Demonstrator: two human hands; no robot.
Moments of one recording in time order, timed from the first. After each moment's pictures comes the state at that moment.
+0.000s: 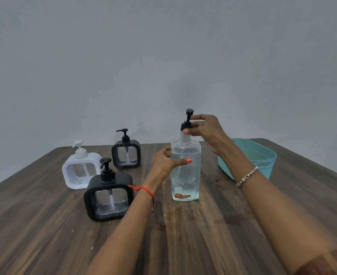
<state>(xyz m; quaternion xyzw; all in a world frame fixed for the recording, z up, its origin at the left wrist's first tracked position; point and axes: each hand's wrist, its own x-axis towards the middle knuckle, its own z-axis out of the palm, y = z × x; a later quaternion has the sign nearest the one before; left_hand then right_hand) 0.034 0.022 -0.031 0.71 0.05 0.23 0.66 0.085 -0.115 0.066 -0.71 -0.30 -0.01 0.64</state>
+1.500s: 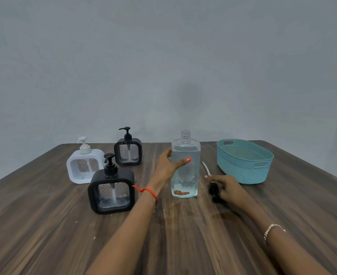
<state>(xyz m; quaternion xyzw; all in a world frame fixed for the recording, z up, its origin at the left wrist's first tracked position) 0.015 0.005 -0.036 0.69 0.03 0.24 0.68 0.102 -0.194 -0.089 -0.86 -0.37 -0.09 0.35</state>
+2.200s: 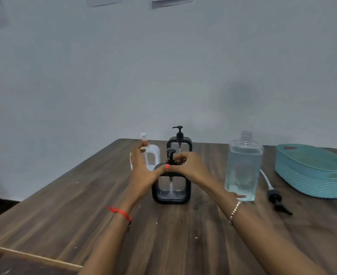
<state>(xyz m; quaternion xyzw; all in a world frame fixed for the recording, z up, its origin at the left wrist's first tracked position) -0.149 0.120 -0.033 0.75 0.13 0.47 0.45 -0.033 0.020 -0.017 -0.75 -0.43 0.04 0.49</state>
